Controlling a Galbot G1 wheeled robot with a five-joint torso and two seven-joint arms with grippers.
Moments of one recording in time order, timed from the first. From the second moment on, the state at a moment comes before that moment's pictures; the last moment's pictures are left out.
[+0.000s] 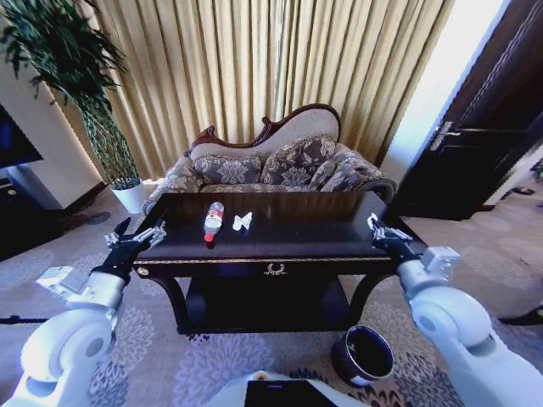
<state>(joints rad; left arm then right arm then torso) 1.53 -1.10 -0.91 -2.45 -0.81 0.37 -0.17 -1.56 0.91 0.82 2.39 0.74 -0.42 0.37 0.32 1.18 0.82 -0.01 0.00</state>
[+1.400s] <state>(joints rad) 1.53 -1.11 -0.92 -2.46 -0.81 0.37 -0.15 -1.58 1.01 0.69 2.09 0.68 -0.38 0.22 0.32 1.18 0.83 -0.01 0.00</state>
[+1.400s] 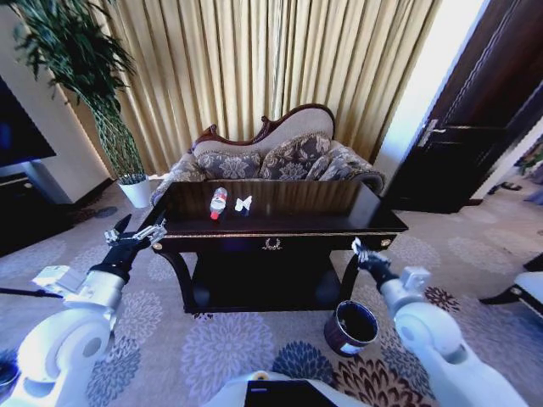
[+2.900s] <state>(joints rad) 1.56 -1.10 -0.92 -2.49 -0.81 0.37 -0.15 -1.22 1.12 0.54 1.15 0.36 -0.27 0.12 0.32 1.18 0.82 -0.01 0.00</state>
